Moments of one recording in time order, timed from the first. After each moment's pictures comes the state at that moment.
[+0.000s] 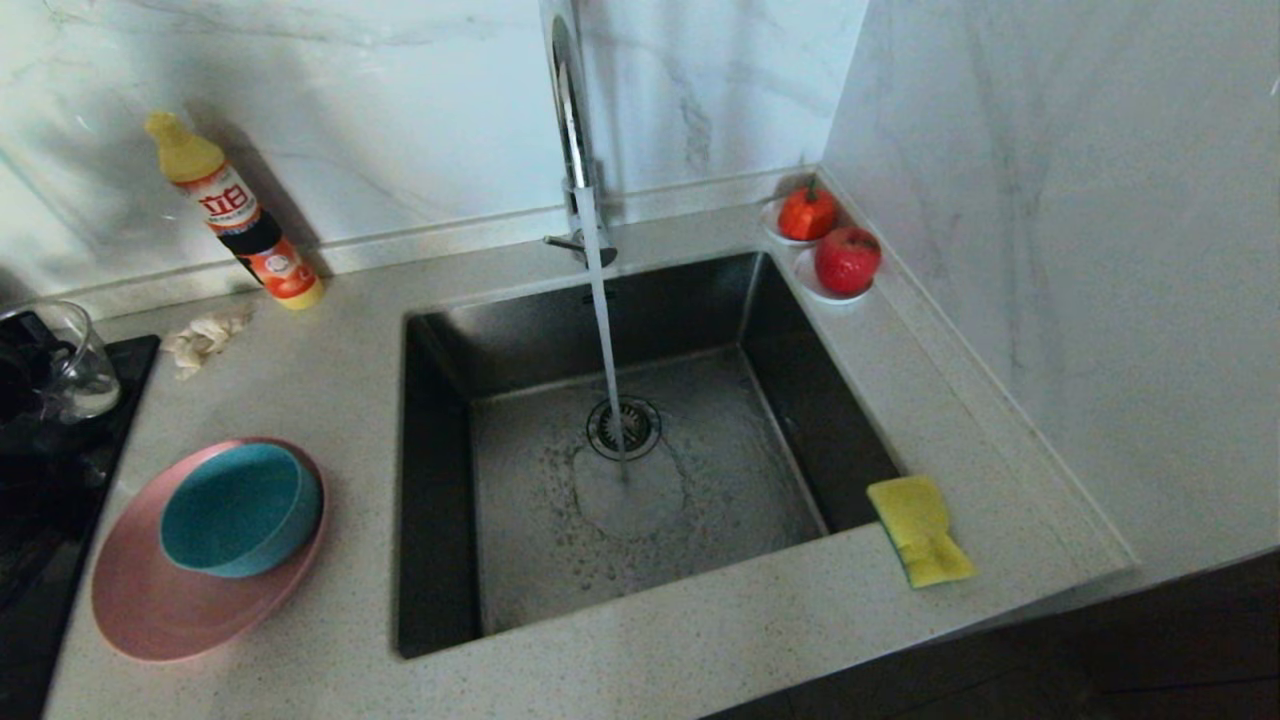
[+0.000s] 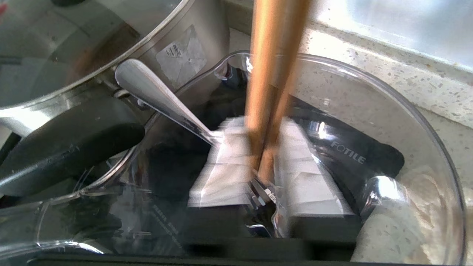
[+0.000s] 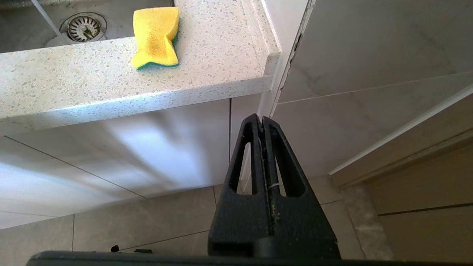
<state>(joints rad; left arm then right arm) 0.54 2.02 -1.34 -0.61 0.42 -0.17 0.00 0.00 0.00 0.00 -0.01 0.00</state>
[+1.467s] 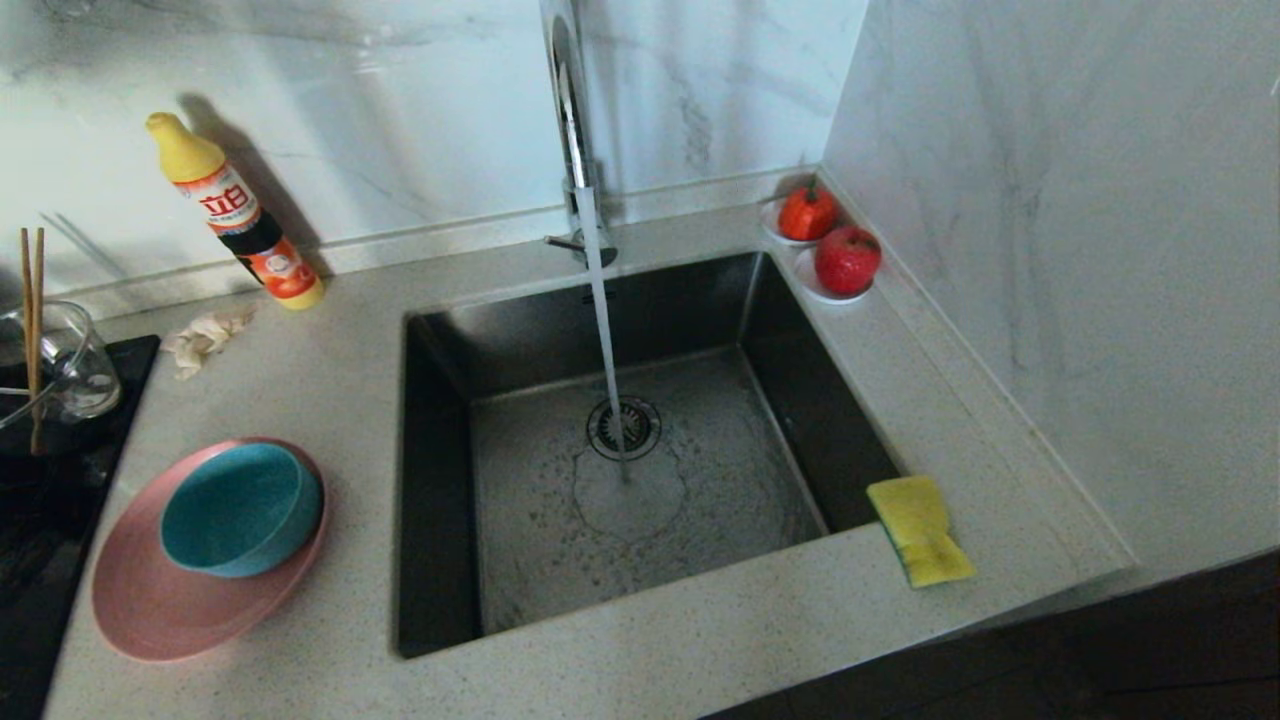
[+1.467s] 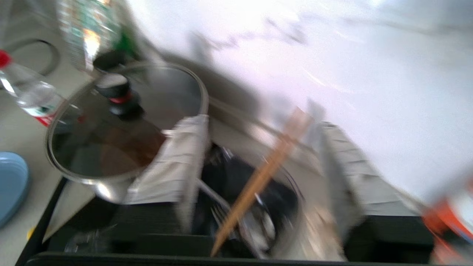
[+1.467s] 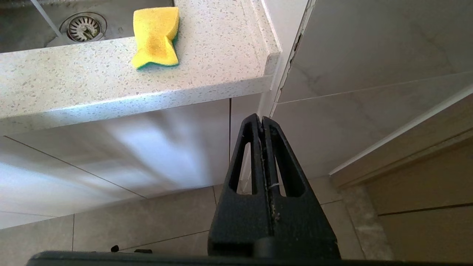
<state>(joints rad) 0.54 1.60 -1.37 -0.34 0.33 -0.19 0.00 0.00 0.00 0.00 -0.01 0.00</state>
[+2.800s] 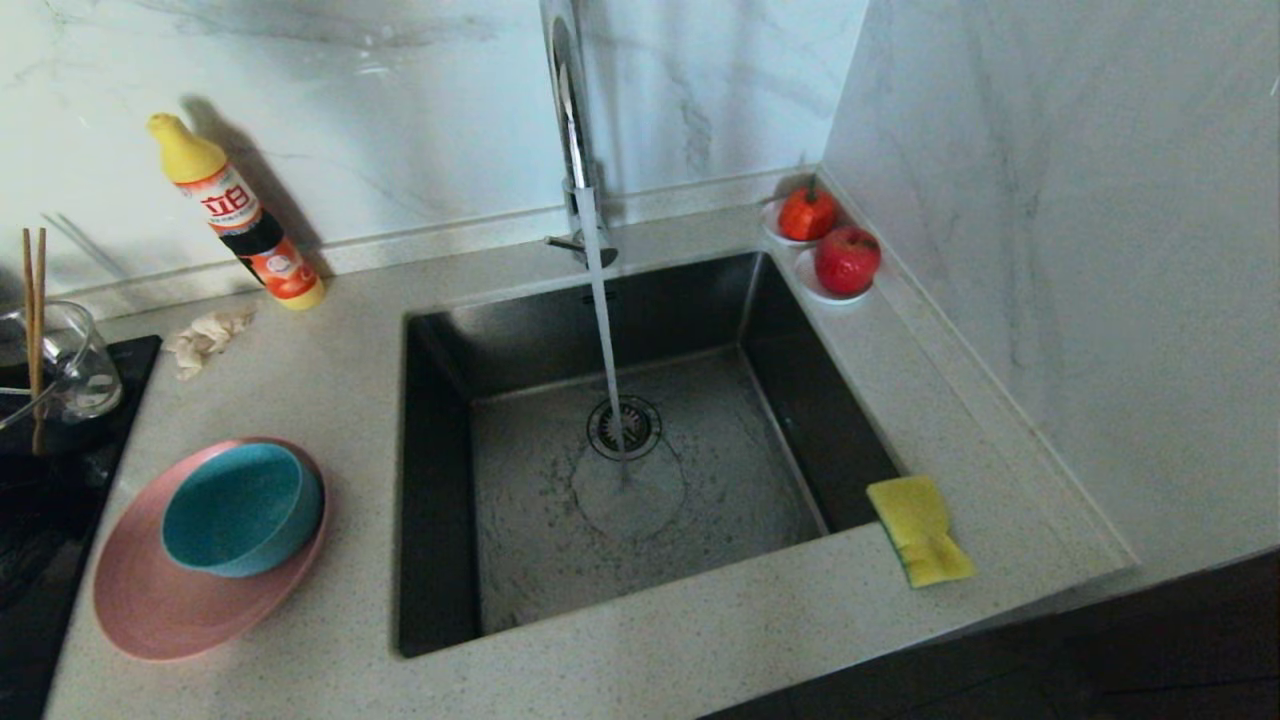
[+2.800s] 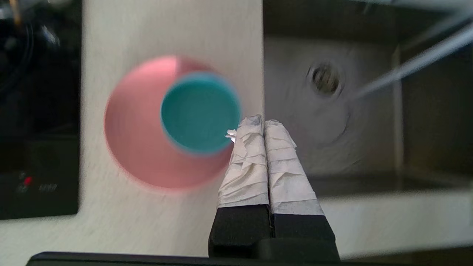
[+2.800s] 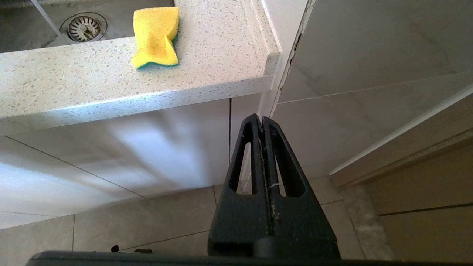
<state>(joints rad) 0.33 0.98 -1.16 0.51 -0.31 -0.14 0.00 0.00 0.00 0.00 -0.01 0.00</state>
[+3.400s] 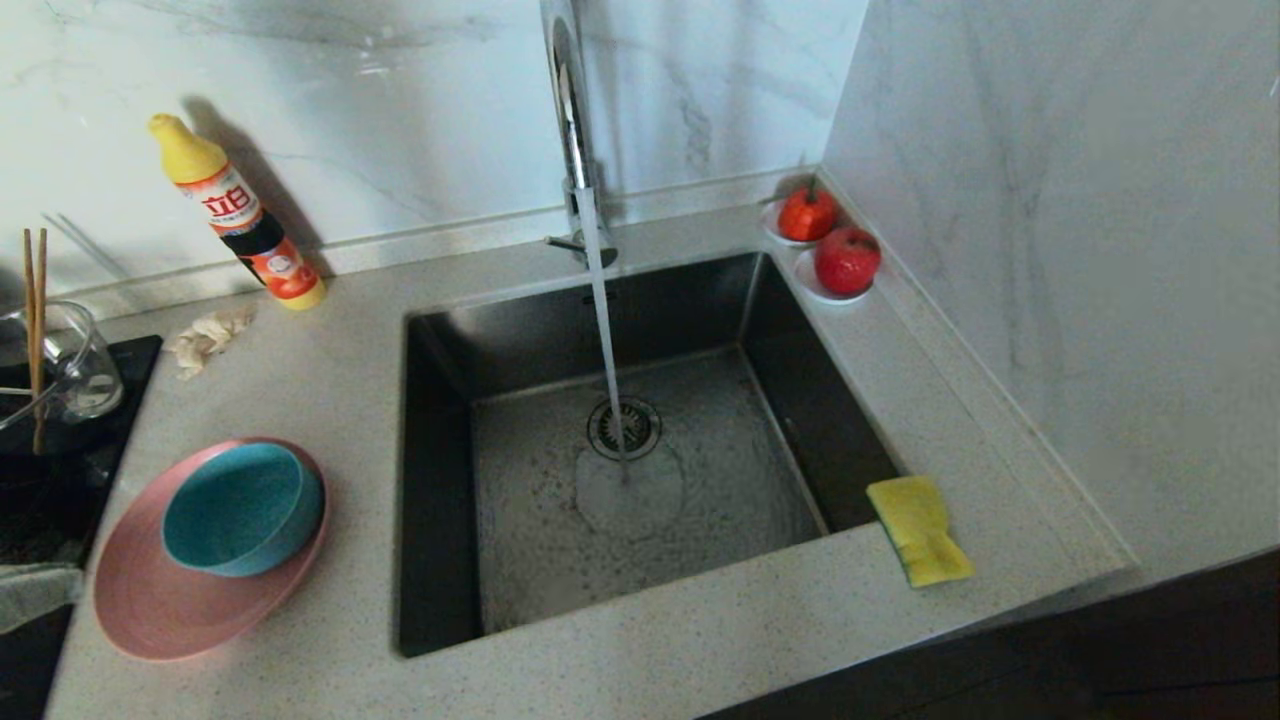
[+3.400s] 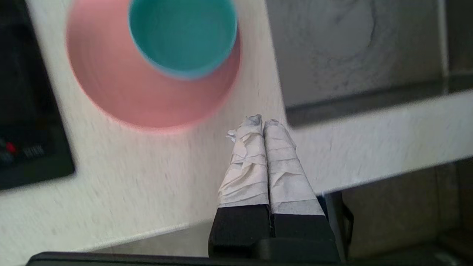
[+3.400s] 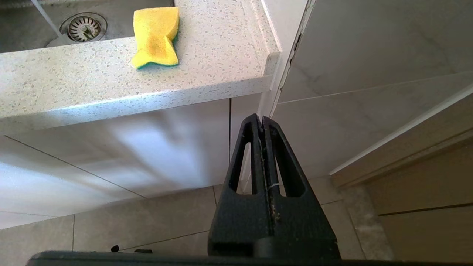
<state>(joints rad) 0.25 0.87 -0.86 0.51 -0.31 0.05 0.00 0.00 0.00 0.00 -0.01 0.00</state>
